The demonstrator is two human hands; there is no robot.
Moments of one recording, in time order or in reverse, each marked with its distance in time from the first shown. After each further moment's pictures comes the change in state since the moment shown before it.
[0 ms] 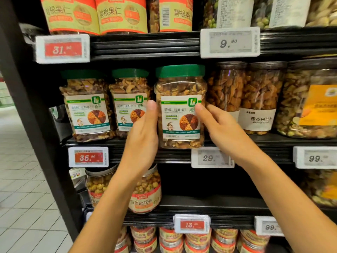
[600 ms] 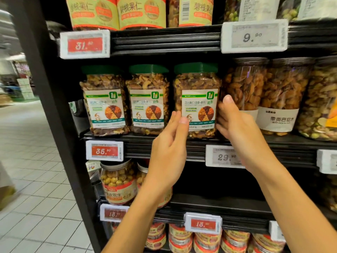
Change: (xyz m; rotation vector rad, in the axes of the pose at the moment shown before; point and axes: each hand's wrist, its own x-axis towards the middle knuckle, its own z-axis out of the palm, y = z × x) left_hand -0.023 -0.009 0.014 -0.025 -0.001 -0.100; right_hand -0.010 0.000 0.014 0.129 0.061 -0.021
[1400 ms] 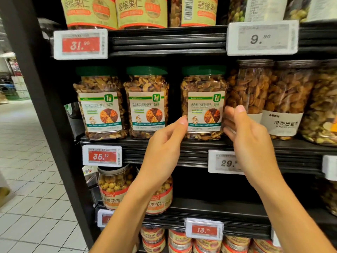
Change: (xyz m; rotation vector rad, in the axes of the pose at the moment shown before) left_hand 0.015 0.008 -0.013 -0.039 -0.155 -0.022; right_hand -0.005 0.011 0.001 -0.097 0.305 0.018
